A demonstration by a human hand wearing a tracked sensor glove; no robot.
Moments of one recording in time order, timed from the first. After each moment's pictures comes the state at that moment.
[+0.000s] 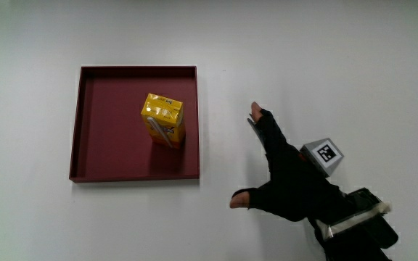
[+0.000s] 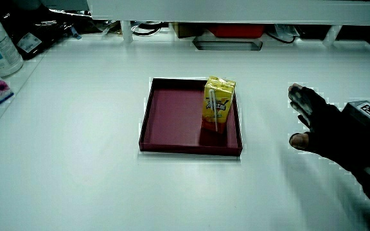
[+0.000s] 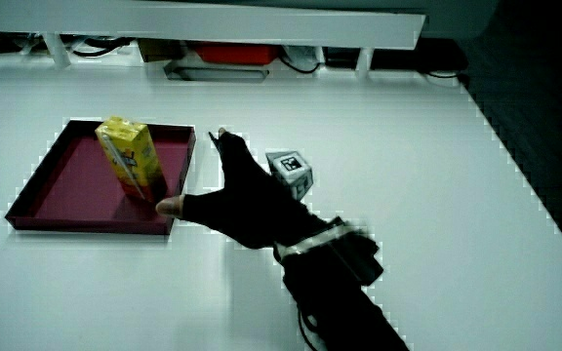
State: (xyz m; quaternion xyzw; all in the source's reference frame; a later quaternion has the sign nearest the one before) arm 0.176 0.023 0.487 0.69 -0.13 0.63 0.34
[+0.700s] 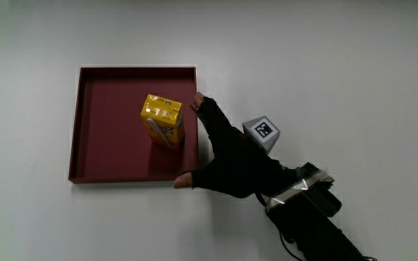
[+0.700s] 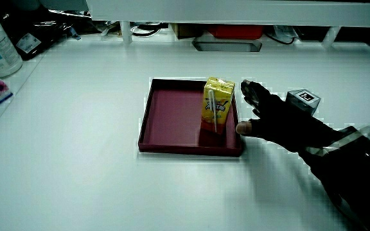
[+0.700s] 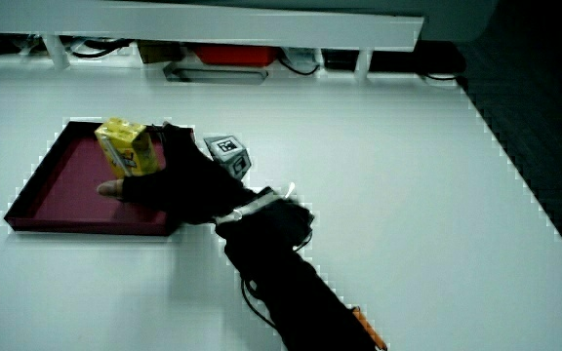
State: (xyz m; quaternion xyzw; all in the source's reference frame) arm 0.089 -0.011 0.512 0.66 -0.15 0.63 0.38
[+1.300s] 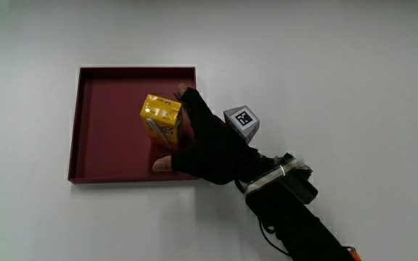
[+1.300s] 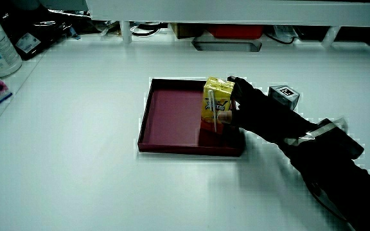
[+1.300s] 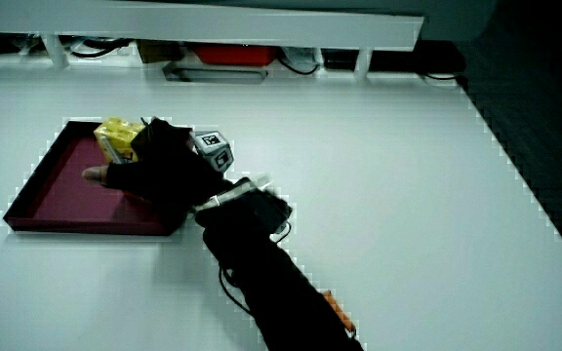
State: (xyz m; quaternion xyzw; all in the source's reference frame) arm 0.059 -0.027 0.527 0.64 -0.14 0.66 0.37
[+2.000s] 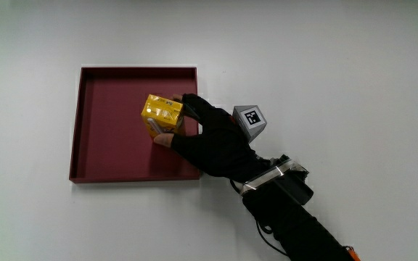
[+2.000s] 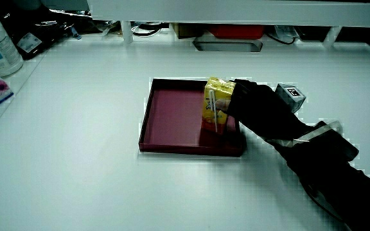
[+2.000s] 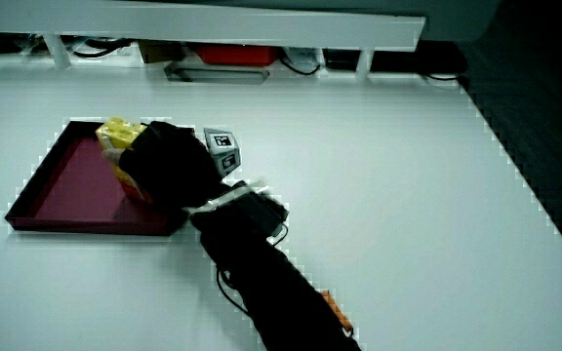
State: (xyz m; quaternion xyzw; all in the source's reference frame) arm 0.072 -0.026 0.533 0.63 -0.08 0.72 0.28
